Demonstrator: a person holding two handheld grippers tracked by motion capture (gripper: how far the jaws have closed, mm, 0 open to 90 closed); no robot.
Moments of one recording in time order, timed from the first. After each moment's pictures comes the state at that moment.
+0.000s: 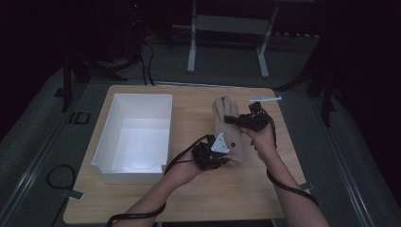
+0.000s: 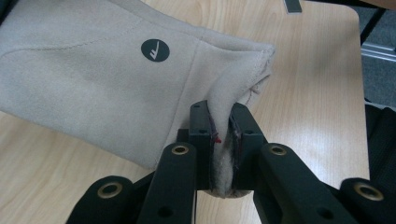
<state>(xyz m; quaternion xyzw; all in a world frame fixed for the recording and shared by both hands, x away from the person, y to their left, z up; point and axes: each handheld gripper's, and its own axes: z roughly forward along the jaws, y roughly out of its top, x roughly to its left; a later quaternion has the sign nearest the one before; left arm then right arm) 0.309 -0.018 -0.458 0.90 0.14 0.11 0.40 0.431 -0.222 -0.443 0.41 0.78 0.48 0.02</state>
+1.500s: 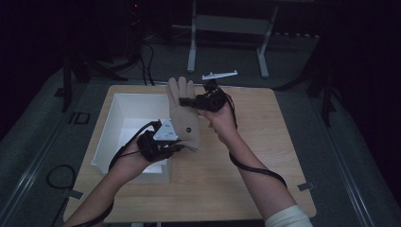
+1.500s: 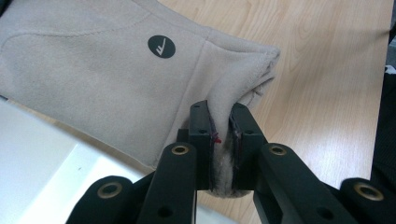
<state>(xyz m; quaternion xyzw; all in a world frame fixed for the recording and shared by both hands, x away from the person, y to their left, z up) 0.289 0.115 -0.406 0.89 0.20 0.16 0.38 0.439 -0.079 -0.382 0.33 0.80 0.50 0.00</state>
